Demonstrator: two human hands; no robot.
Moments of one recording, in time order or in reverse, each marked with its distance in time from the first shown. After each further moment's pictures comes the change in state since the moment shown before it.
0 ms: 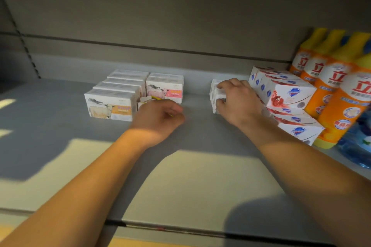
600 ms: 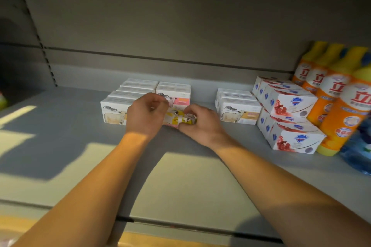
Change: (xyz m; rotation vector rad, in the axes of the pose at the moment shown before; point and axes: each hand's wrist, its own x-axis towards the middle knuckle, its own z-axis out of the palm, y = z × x) left_hand 0.009 -0.012 -0.024 -0.219 0.357 -0.123; right_hand -0.024 -0.086 0.022 0.542 -0.245 0.084
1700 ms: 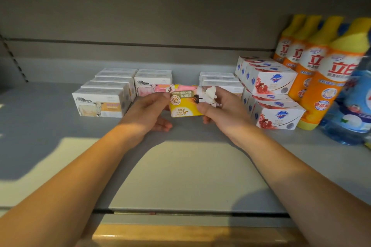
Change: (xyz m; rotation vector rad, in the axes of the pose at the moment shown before) left_hand -0.021 0.001 0.030 -0.317 -0.450 -0.202; right_hand -0.054 0.034 -0.060 0.695 0.098 0.032
